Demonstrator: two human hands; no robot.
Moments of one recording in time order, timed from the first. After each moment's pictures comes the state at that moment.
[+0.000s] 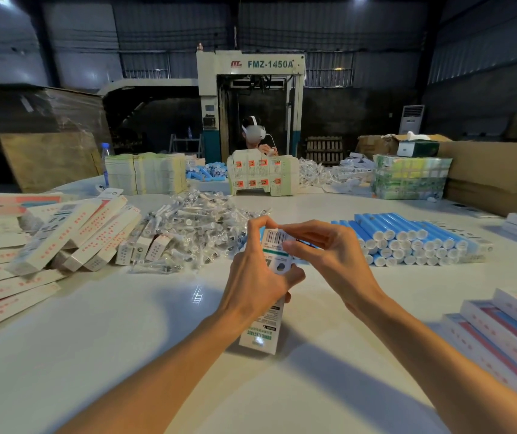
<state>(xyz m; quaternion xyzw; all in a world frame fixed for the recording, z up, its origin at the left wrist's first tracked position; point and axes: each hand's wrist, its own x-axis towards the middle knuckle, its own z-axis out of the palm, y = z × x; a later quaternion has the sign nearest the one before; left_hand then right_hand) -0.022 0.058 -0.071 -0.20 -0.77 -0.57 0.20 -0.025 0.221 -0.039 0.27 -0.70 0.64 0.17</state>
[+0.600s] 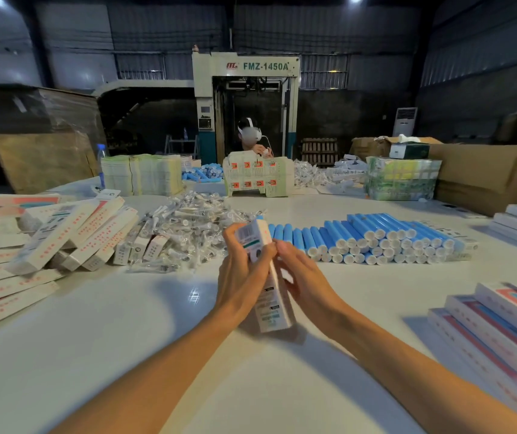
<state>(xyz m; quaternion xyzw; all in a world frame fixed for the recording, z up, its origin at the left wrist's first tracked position) -0.032 0.057 -0.084 -0.11 -0.76 -0.58 0.27 -0.018 0.194 -0.077 0.23 -0.66 0.72 -0.01</state>
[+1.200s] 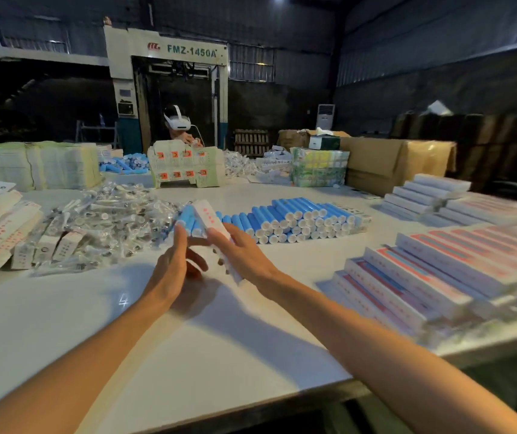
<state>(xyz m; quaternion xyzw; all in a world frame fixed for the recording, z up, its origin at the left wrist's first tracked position) -0.046 0.039 -0.105 -0.13 -0.77 -0.61 0.10 -0.014 0.206 -0.063 0.13 -0.81 0.57 0.05</state>
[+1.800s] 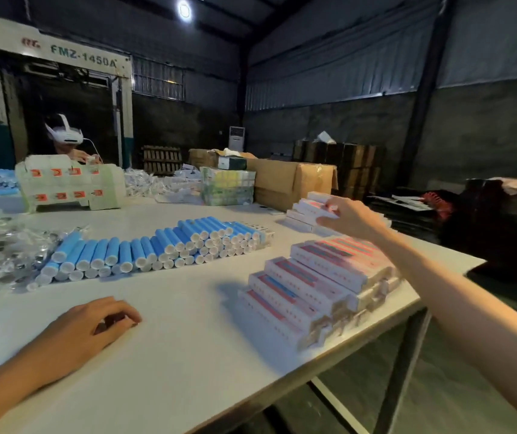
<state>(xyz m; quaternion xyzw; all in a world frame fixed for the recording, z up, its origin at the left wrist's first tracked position) -0.056 0.056 -0.129 -0.38 -0.88 -0.26 0.10 0.082 0.567 0.045 -0.15 -0.95 0.08 0.26</state>
